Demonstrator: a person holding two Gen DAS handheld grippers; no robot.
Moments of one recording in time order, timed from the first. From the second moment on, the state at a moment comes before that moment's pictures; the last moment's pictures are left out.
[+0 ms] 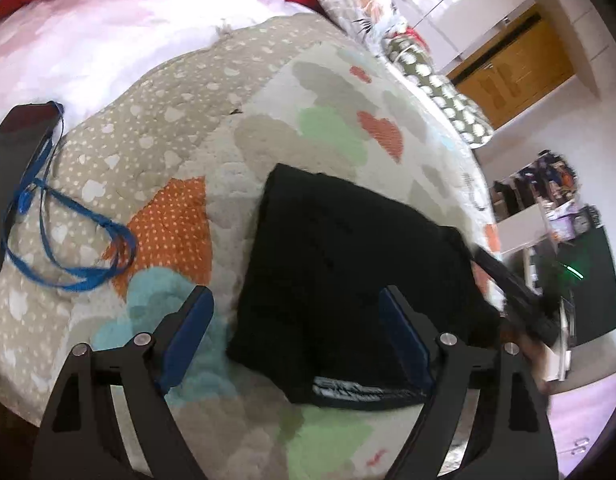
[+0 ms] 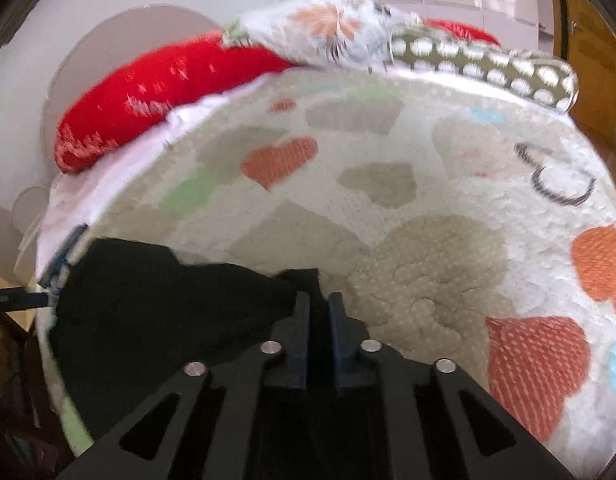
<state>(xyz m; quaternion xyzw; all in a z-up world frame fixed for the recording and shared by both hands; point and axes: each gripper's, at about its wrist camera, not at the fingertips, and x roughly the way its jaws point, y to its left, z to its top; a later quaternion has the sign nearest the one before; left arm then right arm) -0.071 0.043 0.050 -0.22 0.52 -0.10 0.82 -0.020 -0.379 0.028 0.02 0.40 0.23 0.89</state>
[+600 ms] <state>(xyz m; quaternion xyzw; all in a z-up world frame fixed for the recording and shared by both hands) -0.065 0.031 0.066 -0.20 0.48 -0.13 0.84 -0.124 -0.243 0.000 -0.08 0.37 0.42 0.83</state>
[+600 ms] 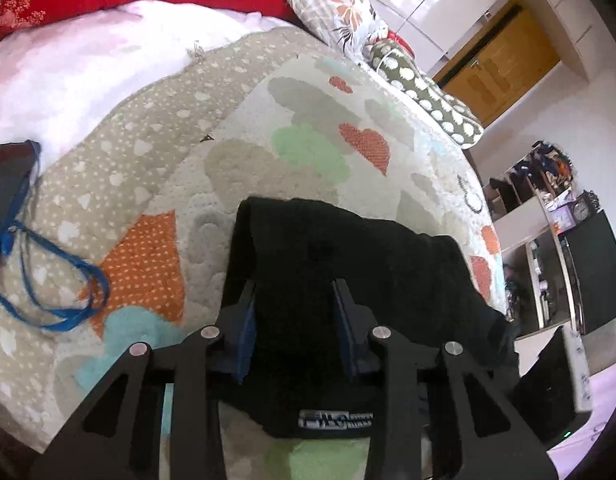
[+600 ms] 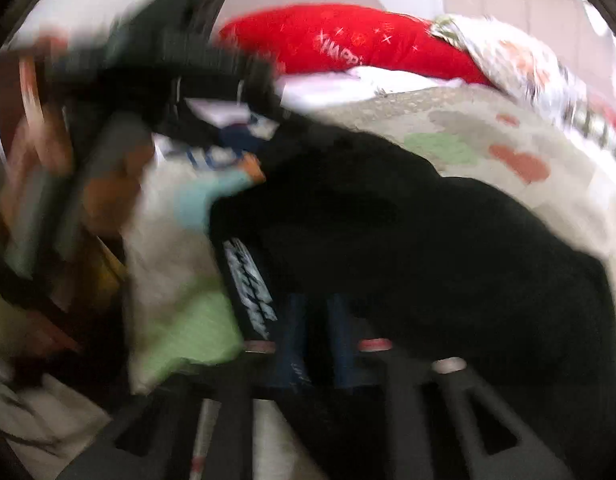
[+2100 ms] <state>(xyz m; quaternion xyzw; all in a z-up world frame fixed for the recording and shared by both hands) -0.083 -0.051 0.090 -0.07 0.44 -0.13 0.89 -0.120 -0.469 0.052 0.05 0.37 0.10 0.92</state>
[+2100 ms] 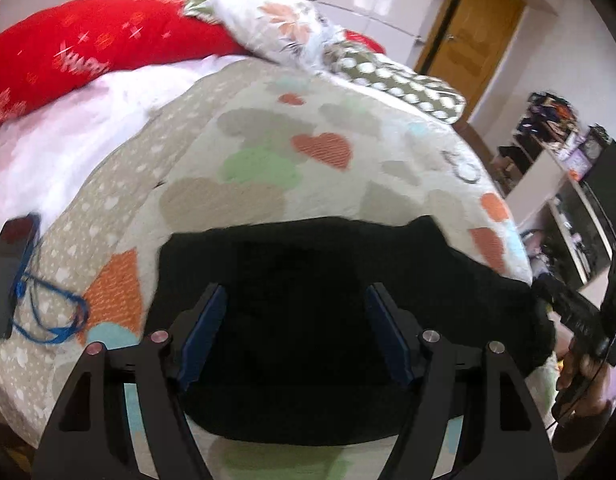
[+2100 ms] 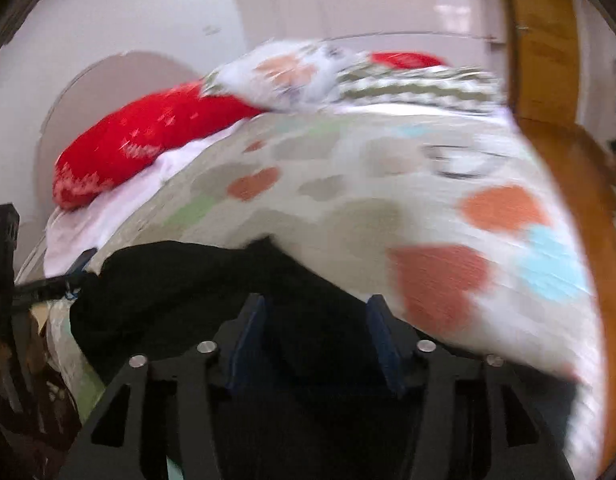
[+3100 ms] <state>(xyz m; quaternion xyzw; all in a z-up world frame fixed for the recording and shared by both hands) -0.089 -0.066 0.063 -0.09 0.49 -0.15 0.85 -0.164 -0.597 0.021 0.12 0.37 -0.05 0.92</state>
